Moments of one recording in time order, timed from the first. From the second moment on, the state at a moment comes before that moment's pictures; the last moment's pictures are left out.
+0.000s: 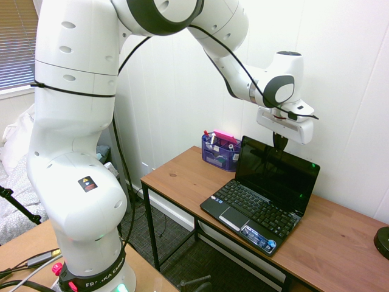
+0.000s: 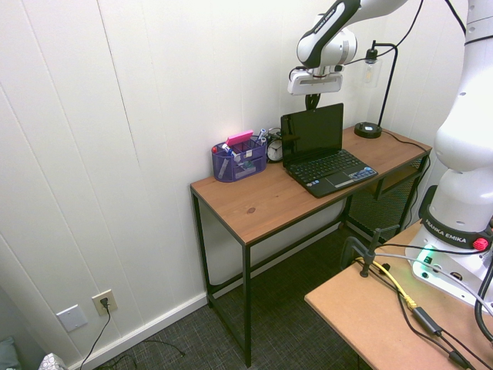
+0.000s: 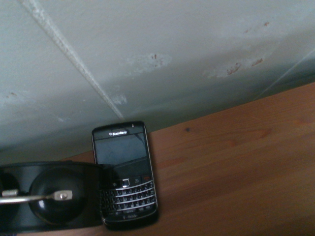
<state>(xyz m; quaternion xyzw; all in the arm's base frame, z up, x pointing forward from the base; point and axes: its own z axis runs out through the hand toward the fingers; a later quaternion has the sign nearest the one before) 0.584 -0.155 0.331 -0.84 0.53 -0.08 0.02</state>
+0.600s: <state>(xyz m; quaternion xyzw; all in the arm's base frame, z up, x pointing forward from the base) 0.514 -0.156 0.311 -0.85 0.53 -0.06 0.01</state>
